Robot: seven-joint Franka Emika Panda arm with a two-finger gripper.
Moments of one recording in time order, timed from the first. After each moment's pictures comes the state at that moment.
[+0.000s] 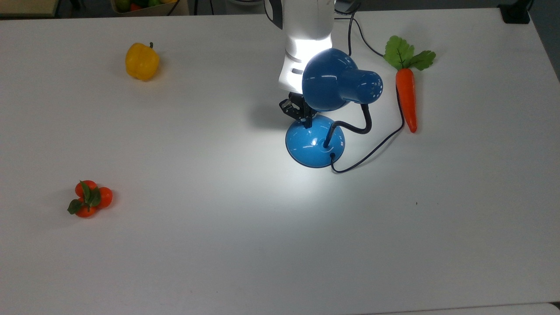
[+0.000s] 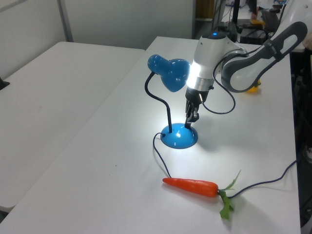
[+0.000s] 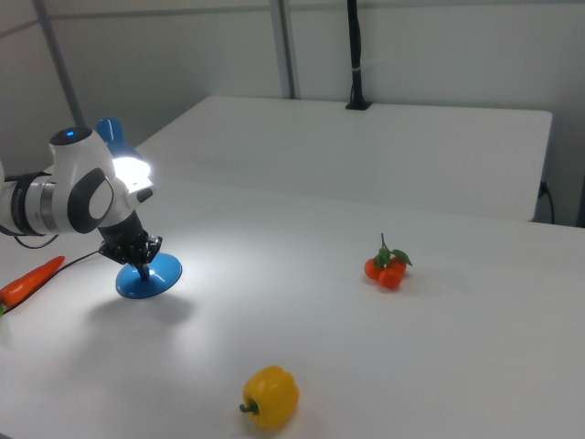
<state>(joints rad) 0.10 0.28 0.23 -2.02 -0.09 2.50 -0.10</state>
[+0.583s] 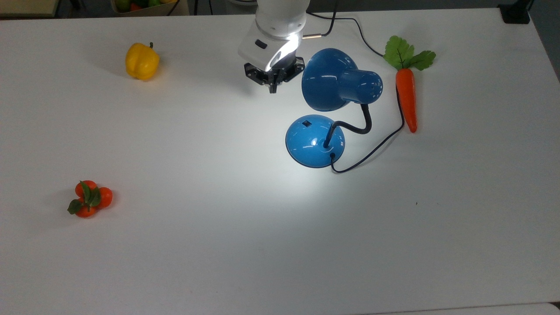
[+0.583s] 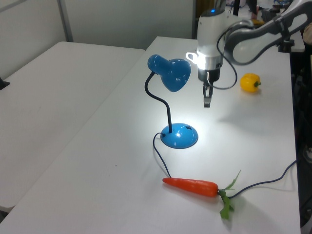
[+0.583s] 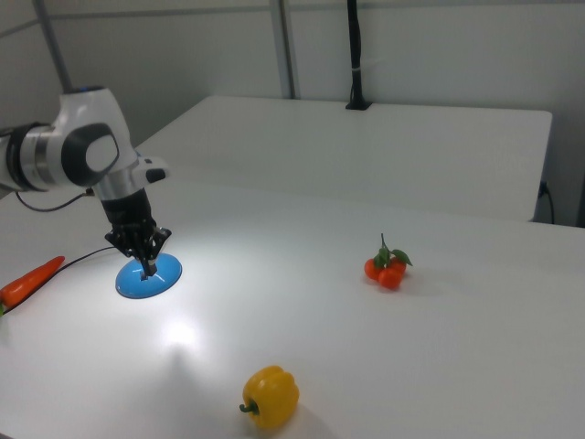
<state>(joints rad) 0.02 0.13 0.22 -1.97 -0.11 2.06 0.05</state>
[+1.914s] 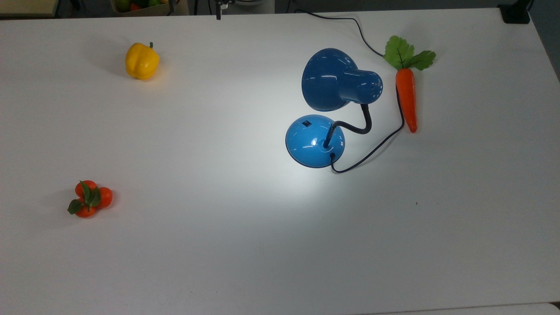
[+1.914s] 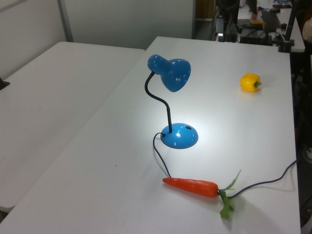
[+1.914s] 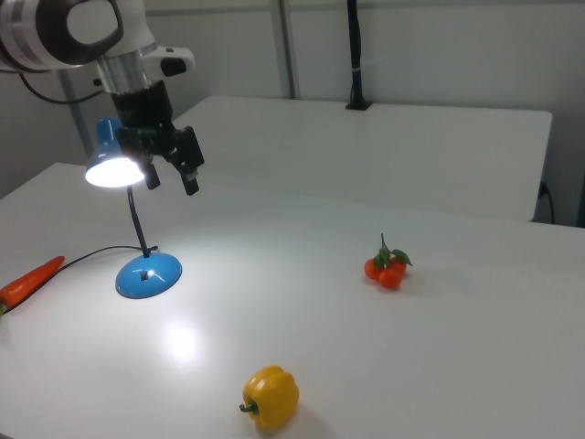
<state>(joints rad) 0.02 0.01 0.01 -1.60 -0.12 1.61 0.06</state>
